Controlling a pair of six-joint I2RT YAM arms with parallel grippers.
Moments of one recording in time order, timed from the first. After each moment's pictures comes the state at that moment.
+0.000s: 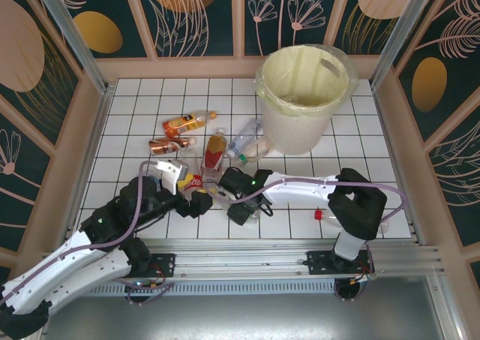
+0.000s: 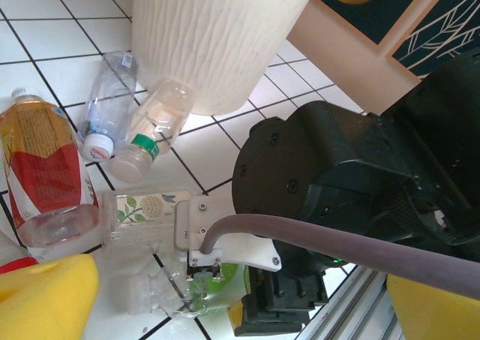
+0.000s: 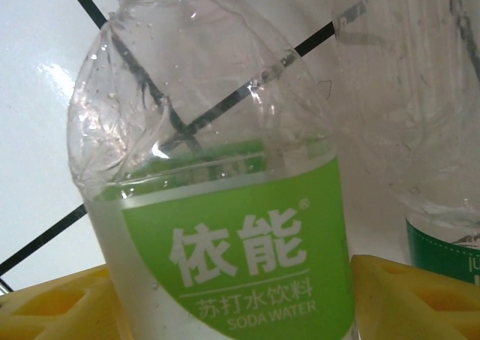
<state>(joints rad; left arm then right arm) -0.89 0.54 0.65 -0.46 0.03 -0.43 1.11 1.70 1.06 -0.67 0.05 0.10</state>
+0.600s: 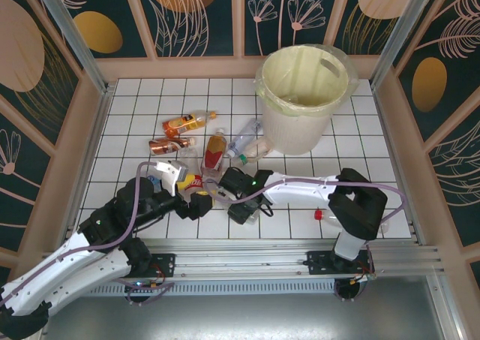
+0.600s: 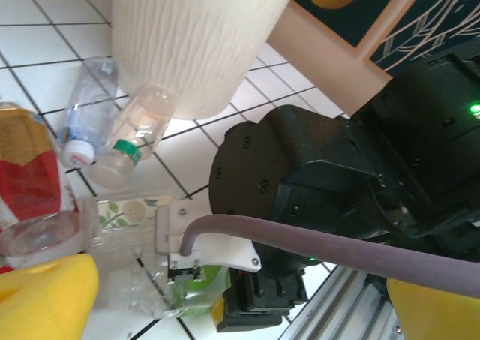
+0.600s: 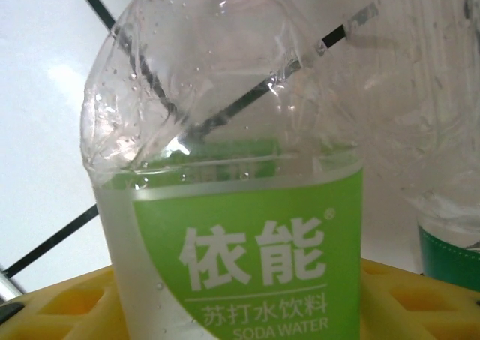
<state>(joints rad) -0.89 0.53 0.64 -0.43 0.09 -0.43 1.11 1.69 1.05 -0.65 0.02 0.11</state>
